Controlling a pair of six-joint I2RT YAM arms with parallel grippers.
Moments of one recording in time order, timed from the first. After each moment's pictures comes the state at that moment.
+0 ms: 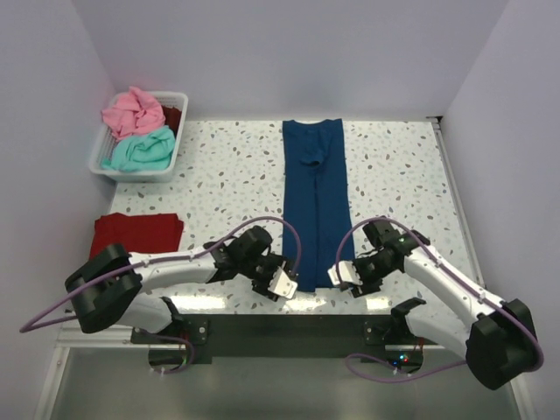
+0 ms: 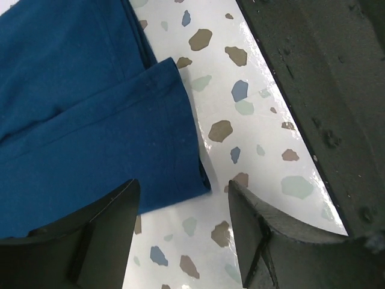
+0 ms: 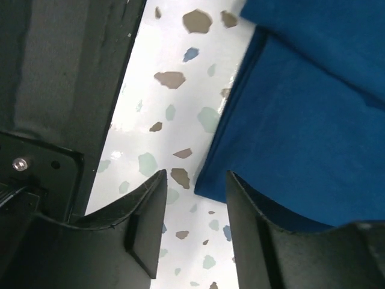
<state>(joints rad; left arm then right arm) -0.96 1.36 0.60 -0.10 0.54 0.91 0.43 1.03 0.60 -0.99 -0.59 -1.44</state>
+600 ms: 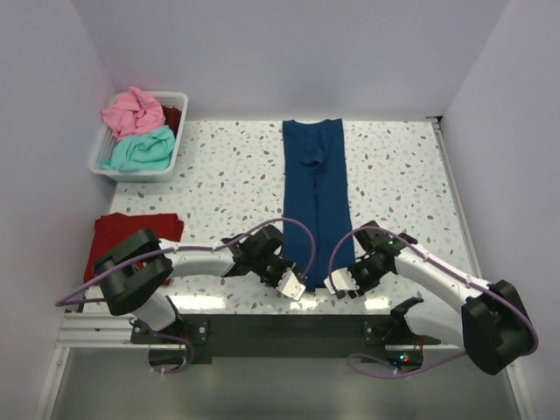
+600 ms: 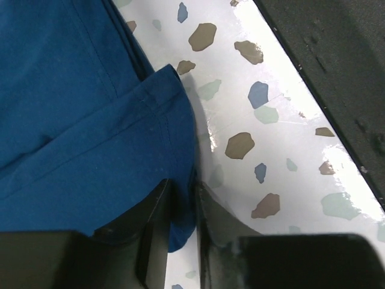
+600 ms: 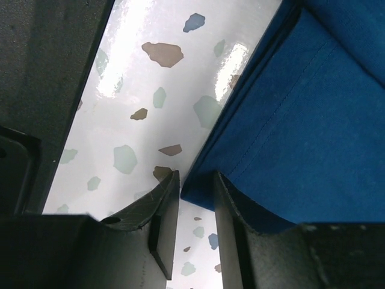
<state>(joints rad) -0.98 1.56 0.67 -0.06 0.54 1.04 0.50 1.13 0.52 -0.85 -0.45 -1.53</state>
